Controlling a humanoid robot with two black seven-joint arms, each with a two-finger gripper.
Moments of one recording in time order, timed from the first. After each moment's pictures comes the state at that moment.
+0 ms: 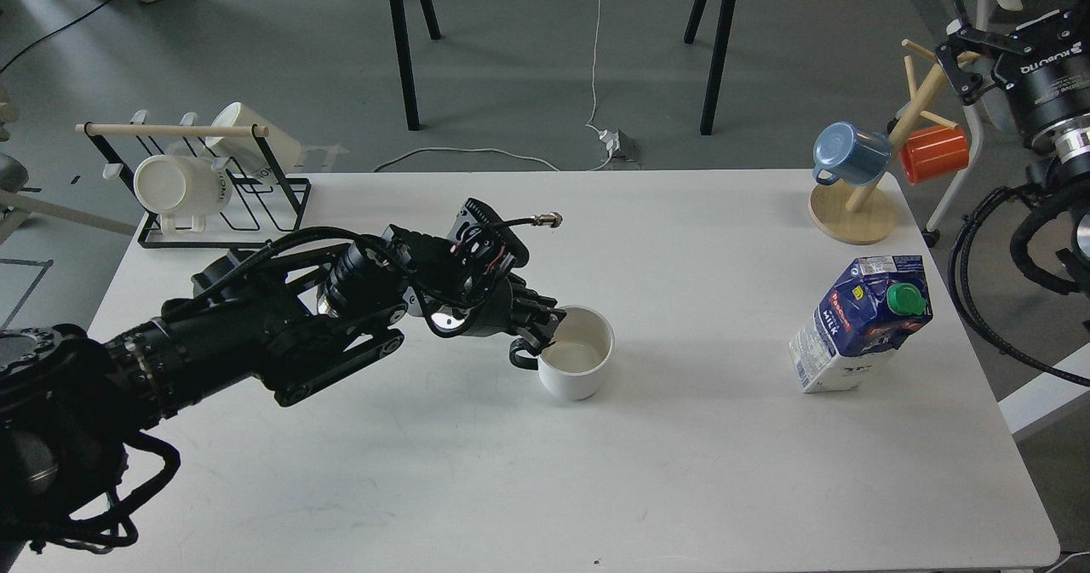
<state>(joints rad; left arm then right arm) -0.93 0.16 -0.26 -0.93 2.07 -0.43 -0.26 0.70 -0.58 0.93 0.80 0.29 0.49 0.26</state>
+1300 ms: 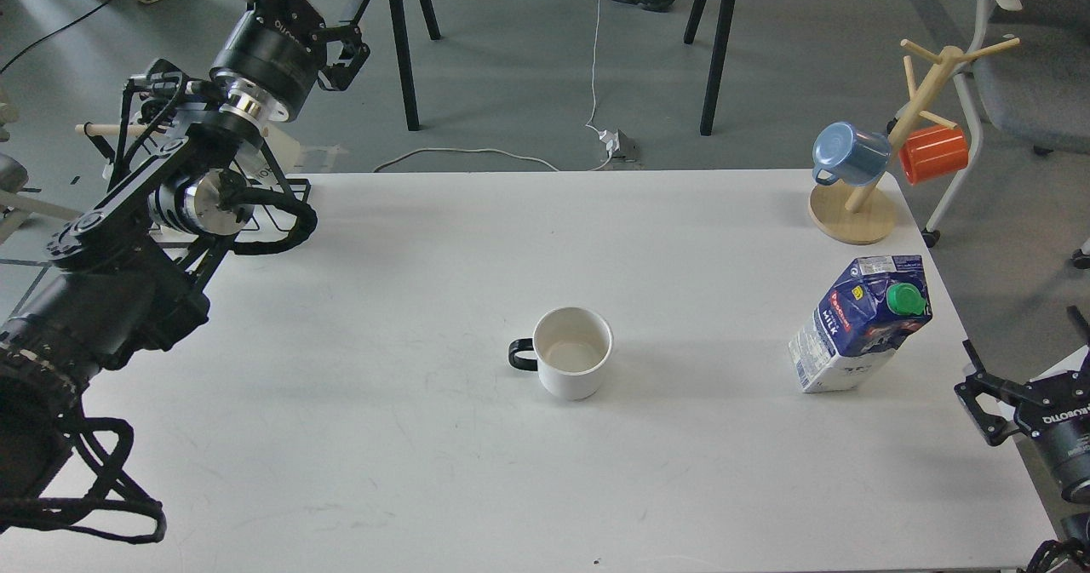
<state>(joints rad) -0.85 0.29 -0.83 -0.77 0.23 -0.28 -0.37 -0.33 -0.66 1.19 1.30 0.29 0.49 0.31</state>
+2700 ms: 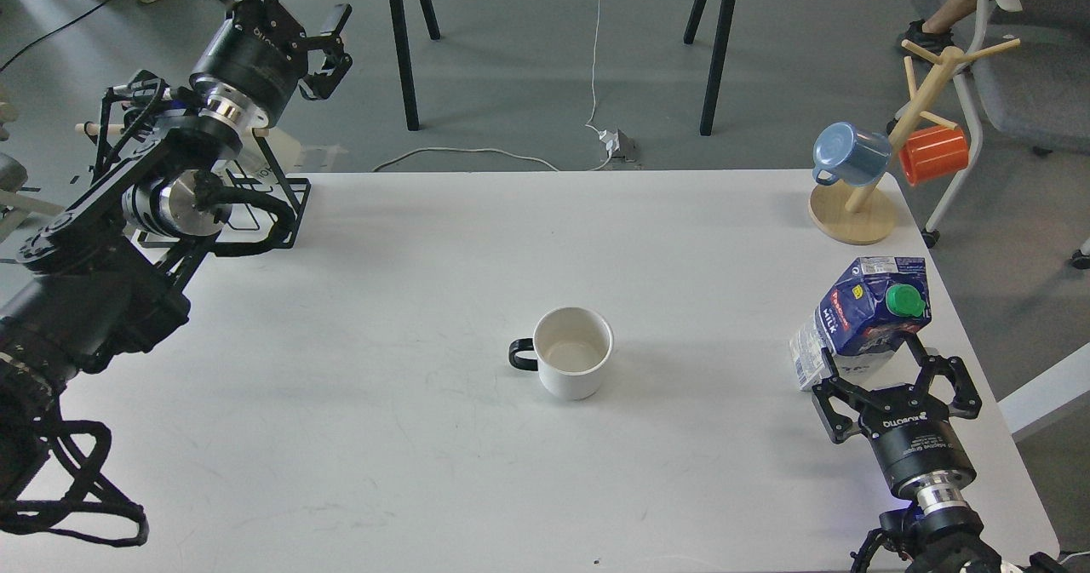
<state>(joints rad) -0.85 0.35 -0.81 -0.76 0.21 -0.29 -0.33 -0.16 -0.33 1.09 1.21 0.28 0.49 0.31</state>
